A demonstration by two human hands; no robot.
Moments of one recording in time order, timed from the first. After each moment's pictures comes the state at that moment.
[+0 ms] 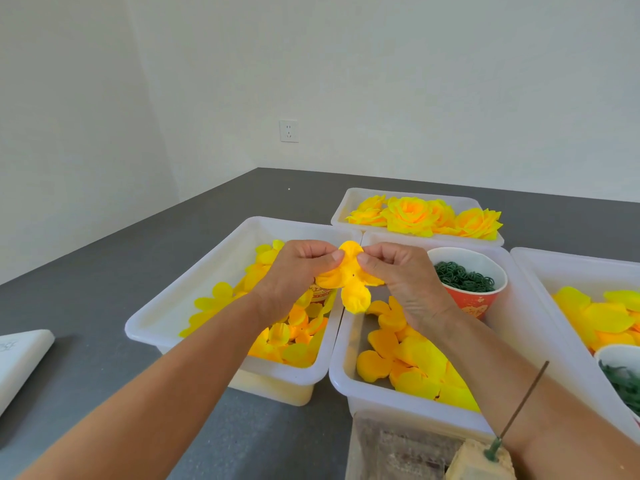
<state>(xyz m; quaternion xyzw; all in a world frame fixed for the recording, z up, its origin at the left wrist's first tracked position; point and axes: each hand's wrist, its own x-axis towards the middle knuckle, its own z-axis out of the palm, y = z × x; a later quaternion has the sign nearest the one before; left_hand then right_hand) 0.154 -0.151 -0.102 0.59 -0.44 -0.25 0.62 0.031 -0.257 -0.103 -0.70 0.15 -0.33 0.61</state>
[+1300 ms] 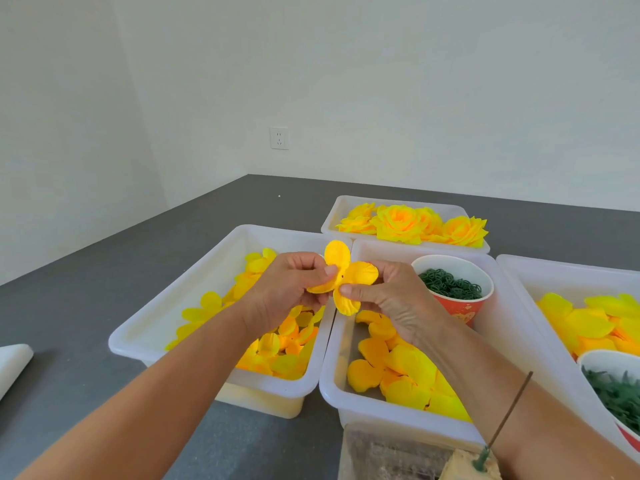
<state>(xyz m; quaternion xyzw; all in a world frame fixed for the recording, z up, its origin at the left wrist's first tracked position) 0.157 -0.150 -0.101 0.58 -0.42 -0.34 0.61 0.024 -0.254 -0.099 -0.67 0.20 -0.25 0.67</state>
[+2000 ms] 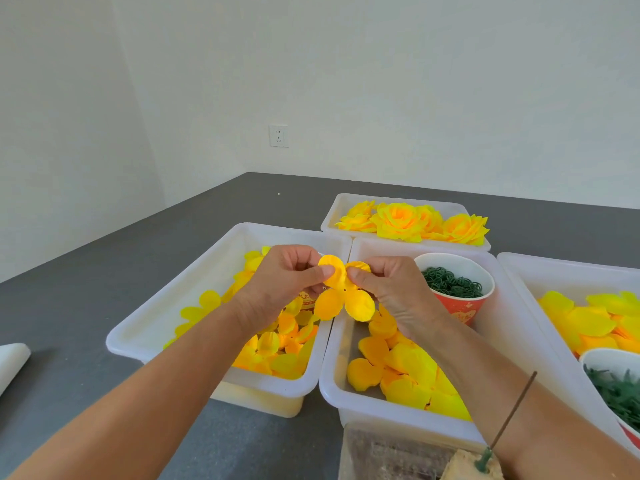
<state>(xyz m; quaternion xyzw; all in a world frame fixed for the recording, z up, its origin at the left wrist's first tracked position) 0.156 -0.147 -0.097 0.61 -0.46 -0.23 0.61 0.027 -0.257 -0.103 -0.74 0.21 -0.30 0.57</state>
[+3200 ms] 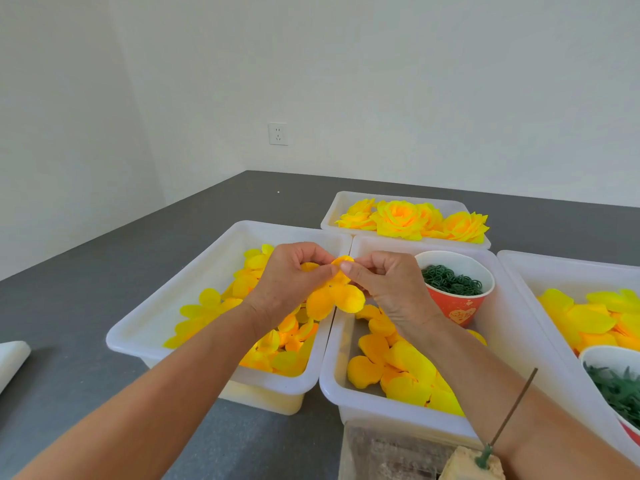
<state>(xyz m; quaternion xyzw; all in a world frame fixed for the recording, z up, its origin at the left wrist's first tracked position) 0.147 -0.152 -0.100 0.67 -0.46 -0.09 0.57 0.029 -0.253 -0.104 -0.75 0.22 -0.34 0.52</state>
